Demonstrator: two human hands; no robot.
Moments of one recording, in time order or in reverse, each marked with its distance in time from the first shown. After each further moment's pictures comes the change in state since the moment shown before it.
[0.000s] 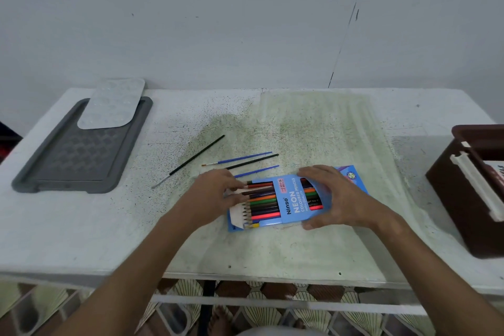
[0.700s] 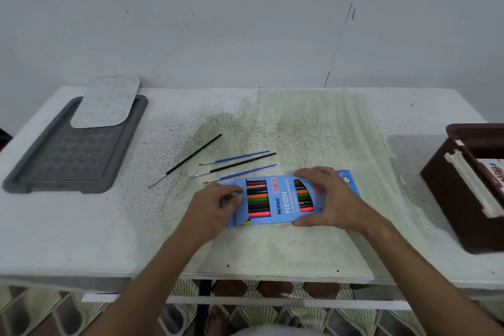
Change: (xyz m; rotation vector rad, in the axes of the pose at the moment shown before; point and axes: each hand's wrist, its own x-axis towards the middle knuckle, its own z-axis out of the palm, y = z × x) left_hand -0.023 0.004 0.028 -0.254 0.115 -0.214; right_hand -0.004 -0.007 0.014 -0.009 0.149 -0.040
